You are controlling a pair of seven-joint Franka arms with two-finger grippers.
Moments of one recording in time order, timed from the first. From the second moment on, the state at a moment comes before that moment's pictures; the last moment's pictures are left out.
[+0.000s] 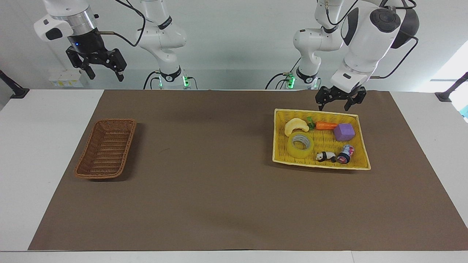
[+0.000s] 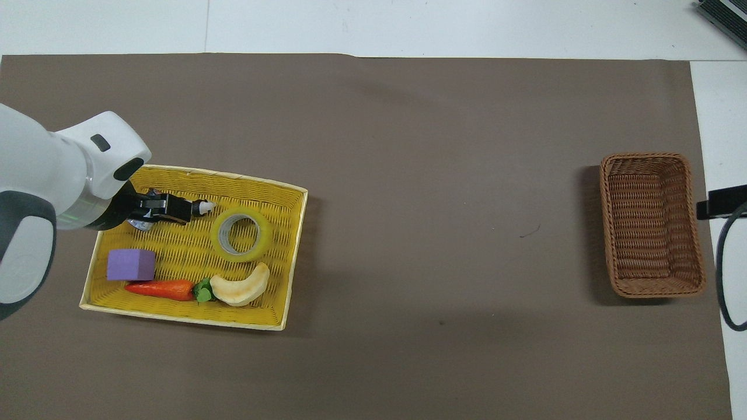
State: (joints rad) left arm -0.10 -0.05 -0.13 -1.83 0.00 1.75 -0.15; right arm 0.08 -0.10 -0.14 -1.54 -0.02 1.47 0.05
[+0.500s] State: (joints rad) left arm -0.08 -0.02 -0.12 -2.05 -0.07 2.03 -0.15; right arm 0.08 -0.10 -0.14 -1.54 -0.02 1.47 0.05
